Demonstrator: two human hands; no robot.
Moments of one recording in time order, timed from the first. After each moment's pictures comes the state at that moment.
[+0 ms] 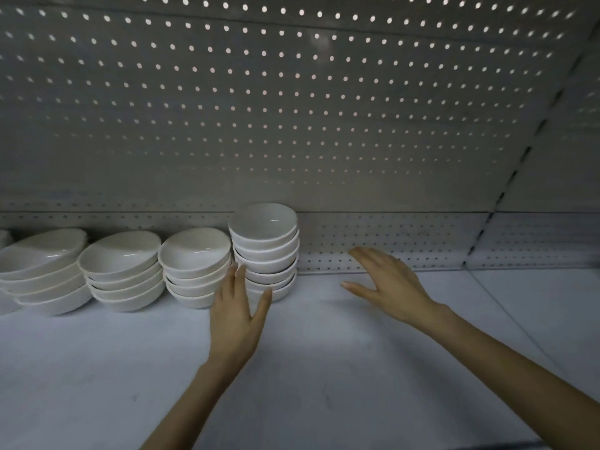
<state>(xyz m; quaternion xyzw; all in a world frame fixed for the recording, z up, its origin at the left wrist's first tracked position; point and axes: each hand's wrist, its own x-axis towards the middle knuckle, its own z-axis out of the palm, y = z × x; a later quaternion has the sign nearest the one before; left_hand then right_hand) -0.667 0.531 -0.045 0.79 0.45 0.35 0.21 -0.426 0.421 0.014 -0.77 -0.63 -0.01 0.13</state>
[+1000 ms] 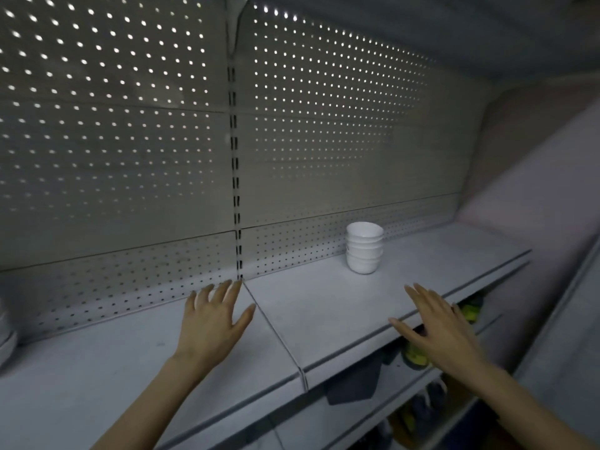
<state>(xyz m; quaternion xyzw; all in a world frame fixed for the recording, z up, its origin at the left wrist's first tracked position) -0.388 0.261 0.029 0.95 0.25 0.18 0.01 -0.213 -0.060 0.035 -0.95 -0.28 -0.09 0.11</state>
